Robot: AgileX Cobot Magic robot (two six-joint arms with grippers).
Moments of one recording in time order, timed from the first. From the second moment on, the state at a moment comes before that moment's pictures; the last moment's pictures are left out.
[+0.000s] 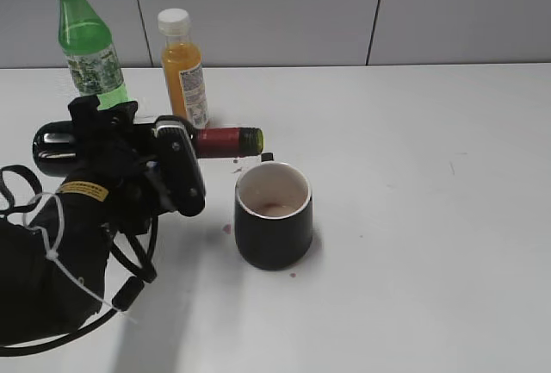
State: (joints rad) left arm -0.83 1.85 -0.56 -1.03 -1.12 1.78; right arm -0.07 0.00 -0.42 0.16 0.95 -0.11
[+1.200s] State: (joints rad) left arm -0.83 1.86 -0.56 -1.03 -1.13 1.98; right arm -0.07 0.00 -0.42 0.16 0.95 -0.11
